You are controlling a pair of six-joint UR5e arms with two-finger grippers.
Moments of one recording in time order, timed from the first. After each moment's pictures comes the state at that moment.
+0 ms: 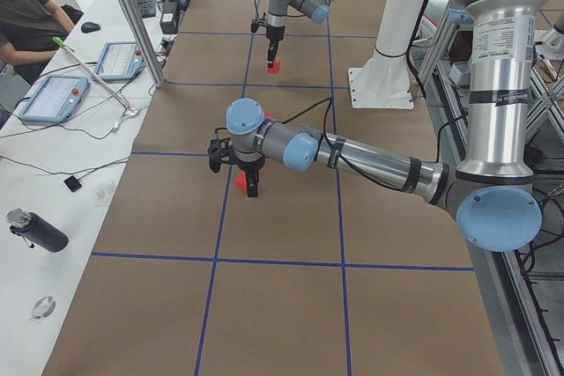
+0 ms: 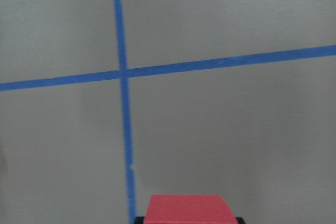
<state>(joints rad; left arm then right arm) -1.33 -1.53 -1.86 -1.70 -2.45 -0.54 0.55 -0.82 1.54 -1.36 1.87 1.37</state>
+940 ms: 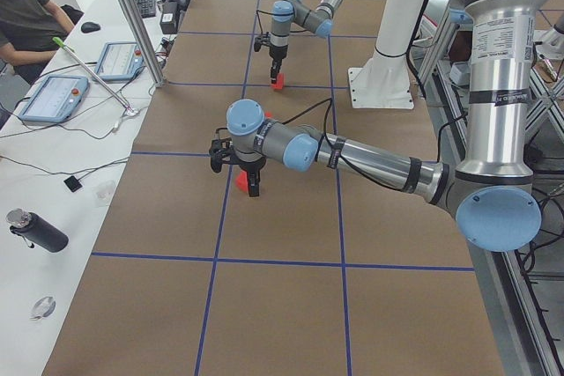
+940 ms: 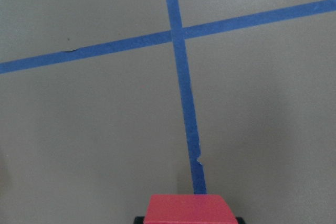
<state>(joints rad) -1.32 -1.53 -1.86 -1.70 -2.45 -0.54 0.48 -0.75 1.42 -1.40 1.82 1.40</state>
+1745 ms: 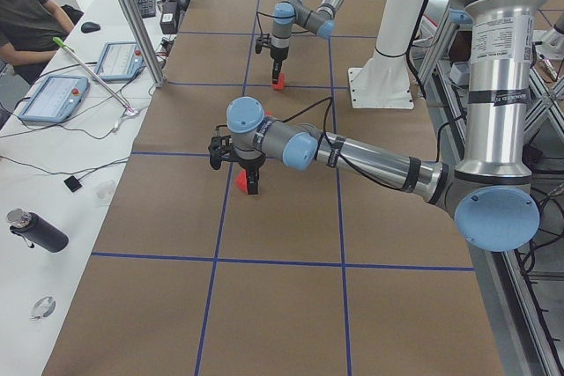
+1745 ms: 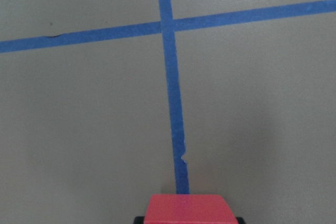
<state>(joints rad) -1.31 -1.54 -1.87 -1.72 -2.45 -0.54 0.47 -0.75 1.43 -1.42 1.80 1.34</state>
